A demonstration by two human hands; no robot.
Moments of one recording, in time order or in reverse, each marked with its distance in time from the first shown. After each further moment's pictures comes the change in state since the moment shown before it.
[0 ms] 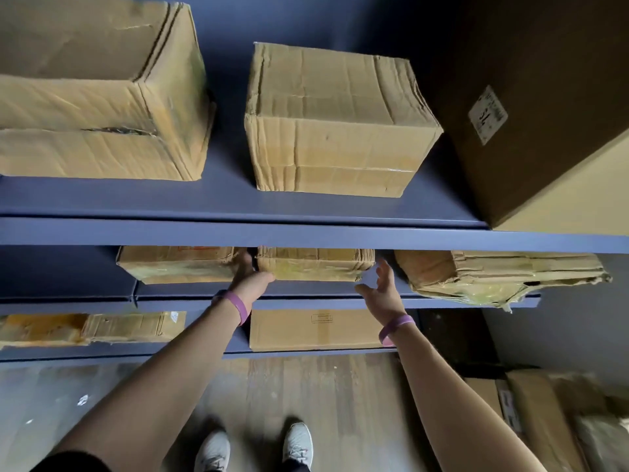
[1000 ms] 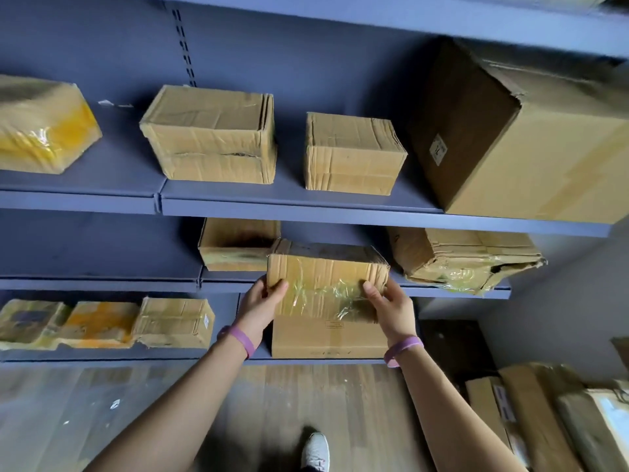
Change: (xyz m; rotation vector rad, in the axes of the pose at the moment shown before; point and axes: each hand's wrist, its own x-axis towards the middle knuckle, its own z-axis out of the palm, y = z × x) left_hand -0.183 -0.049 -0.081 -0.310 -0.091 0.218; right_hand -0.191 -0.039 -0.001 0.163 0.118 -0.320
